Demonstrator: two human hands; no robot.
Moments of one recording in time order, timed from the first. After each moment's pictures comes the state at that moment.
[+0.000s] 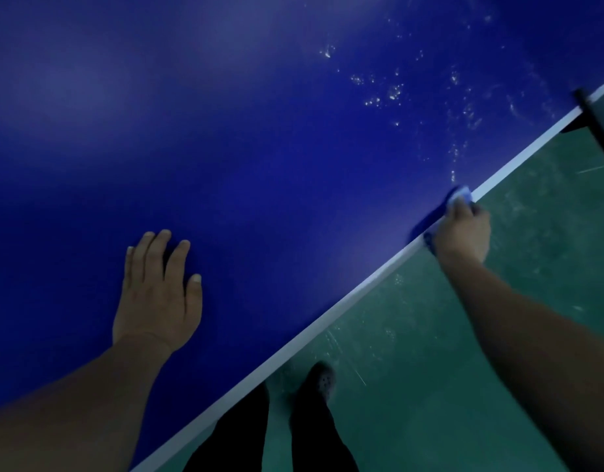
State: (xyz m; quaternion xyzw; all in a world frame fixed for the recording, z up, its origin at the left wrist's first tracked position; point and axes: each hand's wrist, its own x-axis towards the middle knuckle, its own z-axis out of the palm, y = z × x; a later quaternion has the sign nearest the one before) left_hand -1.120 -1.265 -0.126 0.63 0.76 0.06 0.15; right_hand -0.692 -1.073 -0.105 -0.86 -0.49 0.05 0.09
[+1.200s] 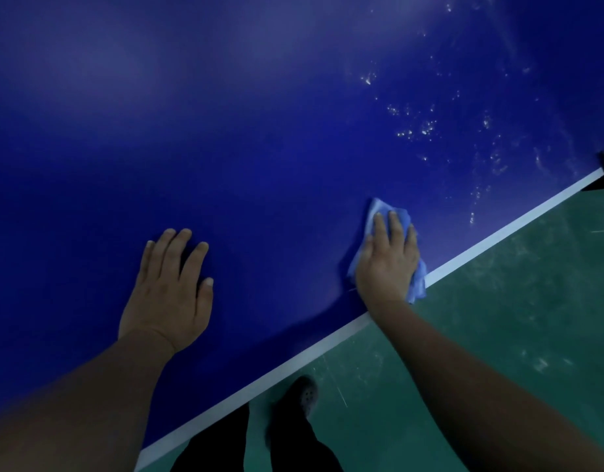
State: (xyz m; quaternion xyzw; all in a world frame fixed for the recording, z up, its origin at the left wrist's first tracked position) left_hand -1.120 -1.262 -0.124 0.63 0.76 0.05 0.15; right_hand -0.825 -1.113 -0.131 -0.71 -0.70 0.05 0.01
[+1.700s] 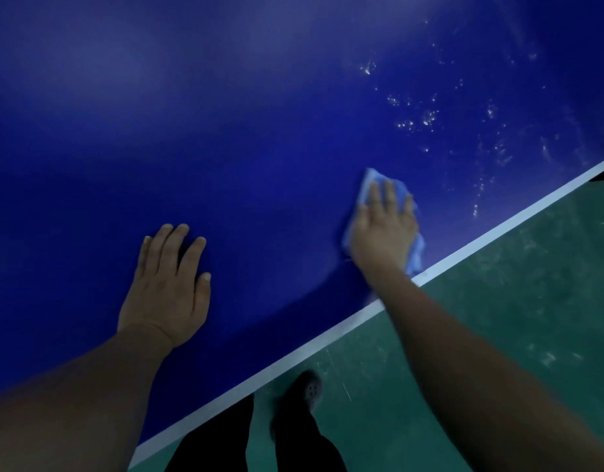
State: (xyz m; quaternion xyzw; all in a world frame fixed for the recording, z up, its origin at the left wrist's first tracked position) left_hand -1.120 -1.262 -0.126 0.63 0.76 0.05 0.15; right_hand -0.838 -1.073 -0.131 -0.71 -0.69 0.08 -0.03
